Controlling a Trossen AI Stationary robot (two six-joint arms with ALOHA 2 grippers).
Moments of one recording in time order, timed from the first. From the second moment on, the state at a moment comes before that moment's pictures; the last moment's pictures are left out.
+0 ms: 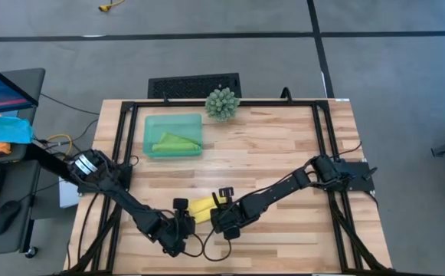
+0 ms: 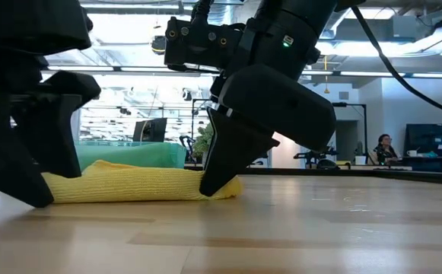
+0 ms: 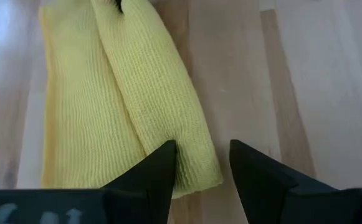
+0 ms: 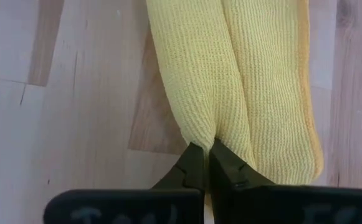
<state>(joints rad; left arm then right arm) -0.72 1.85 0.96 -0.33 -0.53 -0.52 0.41 2.25 1.59 -0.58 0.29 0.13</state>
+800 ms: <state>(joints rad) -0.66 1.83 0.98 -0.47 -0.48 -0.86 0.44 2.26 1.66 -0.62 0.25 0.15</state>
